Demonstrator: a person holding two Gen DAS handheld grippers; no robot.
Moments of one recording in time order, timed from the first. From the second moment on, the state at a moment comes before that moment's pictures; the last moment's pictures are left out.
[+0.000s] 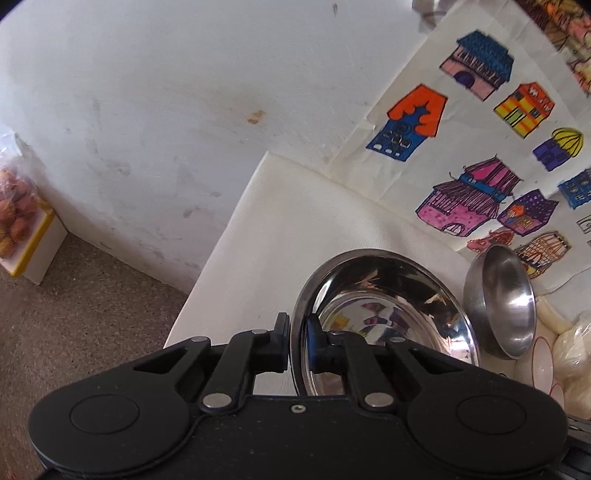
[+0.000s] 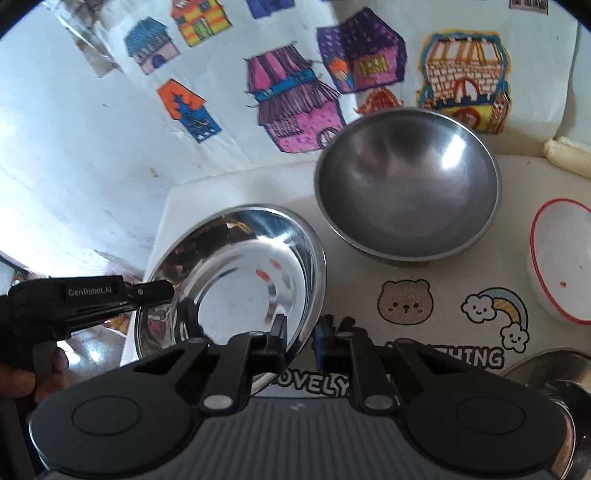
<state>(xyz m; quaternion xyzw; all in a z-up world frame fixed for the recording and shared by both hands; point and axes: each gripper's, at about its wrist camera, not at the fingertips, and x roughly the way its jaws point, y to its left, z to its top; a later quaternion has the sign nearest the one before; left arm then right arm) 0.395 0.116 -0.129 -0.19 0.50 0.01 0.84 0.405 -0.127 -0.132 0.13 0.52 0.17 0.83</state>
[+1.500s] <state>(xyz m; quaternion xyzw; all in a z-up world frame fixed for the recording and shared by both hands) 0.228 0.038 -0.099 -0.18 0.49 0.08 0.85 0.296 -0.196 -0.098 0.05 0.53 0.31 0.79</state>
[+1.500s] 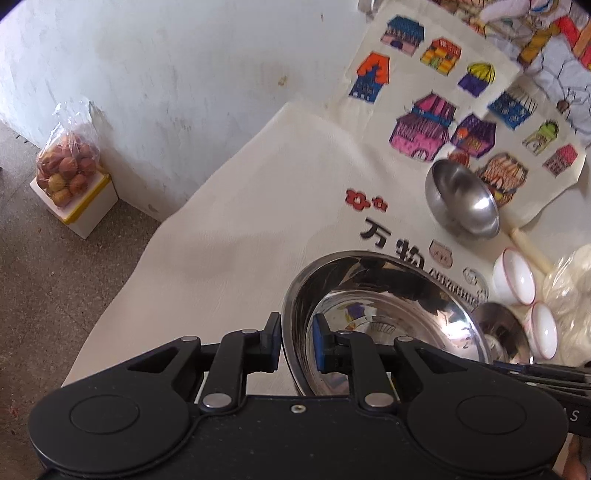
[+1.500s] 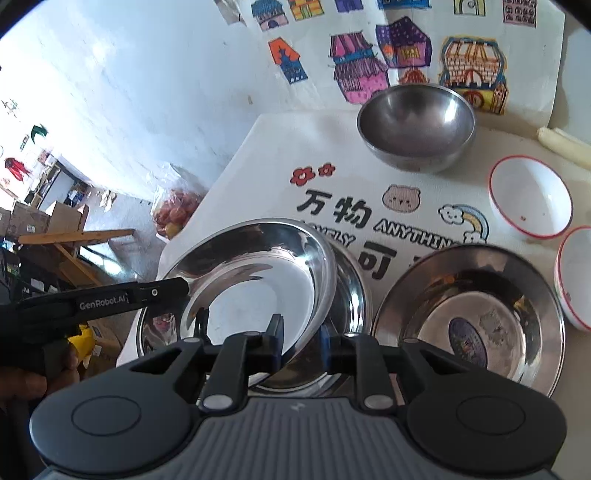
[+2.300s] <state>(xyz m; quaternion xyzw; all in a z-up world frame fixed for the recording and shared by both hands) 0.243 0.027 -0.124 -0.15 0.52 0.06 0.84 0.297 -0.194 -0.114 0.03 0.55 0.28 0.79</state>
